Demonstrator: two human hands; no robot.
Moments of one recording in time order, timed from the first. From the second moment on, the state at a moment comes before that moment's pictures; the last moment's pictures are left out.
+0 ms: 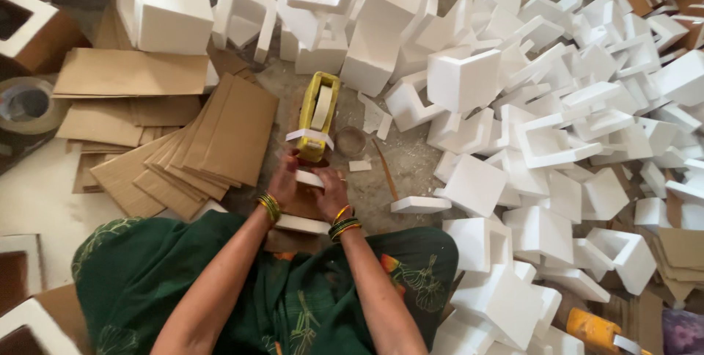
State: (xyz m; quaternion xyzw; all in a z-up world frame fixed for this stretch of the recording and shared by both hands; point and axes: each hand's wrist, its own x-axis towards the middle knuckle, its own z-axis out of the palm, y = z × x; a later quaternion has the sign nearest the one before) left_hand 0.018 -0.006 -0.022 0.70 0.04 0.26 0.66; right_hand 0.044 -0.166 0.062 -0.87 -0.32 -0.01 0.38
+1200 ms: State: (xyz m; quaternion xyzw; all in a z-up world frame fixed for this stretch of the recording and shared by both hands) left_hand -0.001 -0.009 0.093 0.99 0.01 -0.02 0.10; right_hand 0.039 -0.159 0.048 -0.88 -0.25 0.06 0.40
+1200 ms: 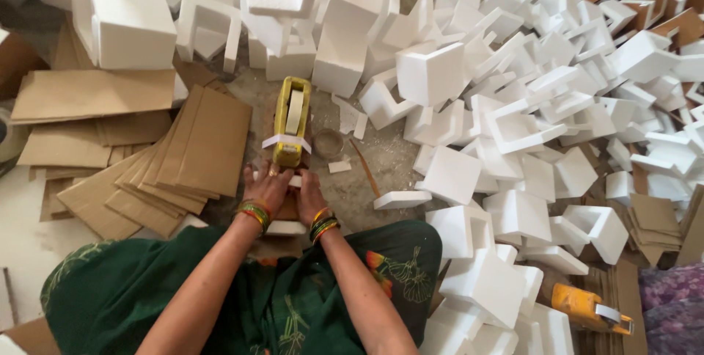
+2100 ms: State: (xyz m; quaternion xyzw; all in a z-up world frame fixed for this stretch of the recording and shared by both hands) left_hand -0.010 -0.007 0.094 0.98 0.06 -0.08 0.19; right_hand 0.013 -0.197 0.047 -0.69 -0.04 0.24 0.68
